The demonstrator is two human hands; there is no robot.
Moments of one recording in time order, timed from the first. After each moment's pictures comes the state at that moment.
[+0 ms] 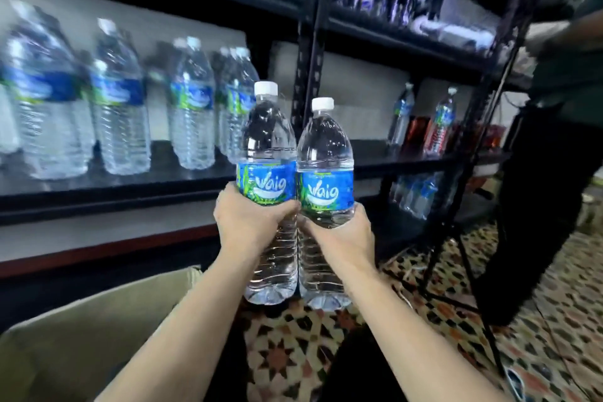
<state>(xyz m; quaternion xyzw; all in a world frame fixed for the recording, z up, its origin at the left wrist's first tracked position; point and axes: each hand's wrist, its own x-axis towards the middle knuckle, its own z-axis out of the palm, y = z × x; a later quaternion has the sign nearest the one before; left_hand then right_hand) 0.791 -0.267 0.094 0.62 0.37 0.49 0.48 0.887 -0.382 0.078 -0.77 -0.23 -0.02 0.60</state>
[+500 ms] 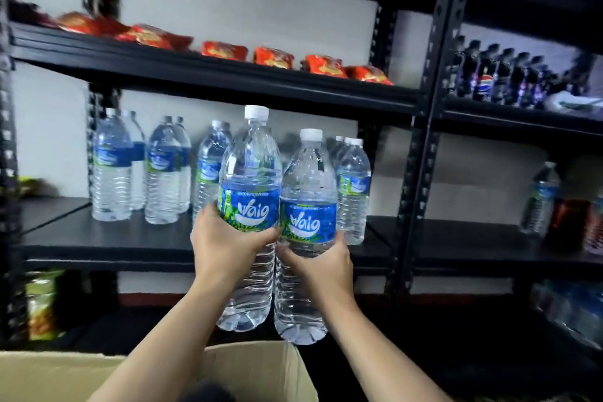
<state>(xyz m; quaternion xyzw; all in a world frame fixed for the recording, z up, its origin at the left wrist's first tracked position) 0.645 -0.170 0.160 0.60 0.45 0.62 0.24 0.784 -0.232 0.135 -0.61 -0.44 0.07 0.65</state>
